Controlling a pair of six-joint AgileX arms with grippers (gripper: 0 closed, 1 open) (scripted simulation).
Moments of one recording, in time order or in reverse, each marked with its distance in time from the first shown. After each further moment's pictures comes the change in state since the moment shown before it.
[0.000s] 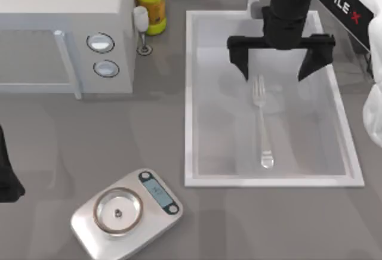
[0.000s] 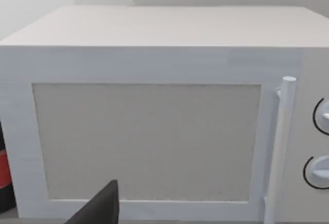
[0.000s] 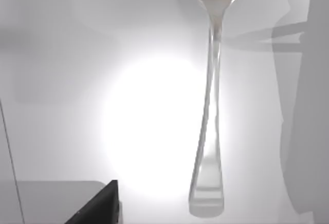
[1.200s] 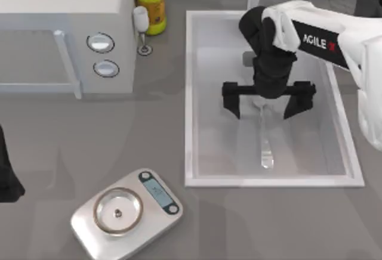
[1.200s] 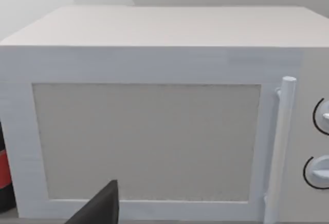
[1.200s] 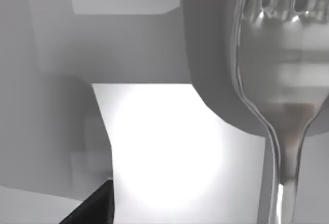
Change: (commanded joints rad) left arm 0.000 0.000 0.000 0.000 0.000 0.000; right arm 0.001 0.077 -0.438 0.515 0.001 0.002
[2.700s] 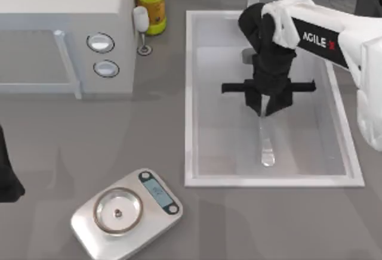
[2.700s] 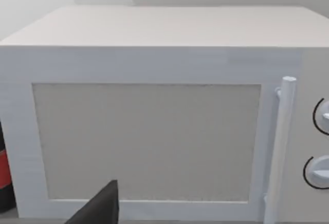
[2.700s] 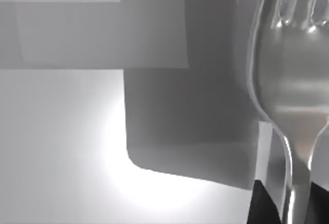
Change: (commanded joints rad) left arm 0.000 0.000 0.000 0.000 0.000 0.000; right arm -0.004 -0.038 0.045 -0.049 0.015 -0.009
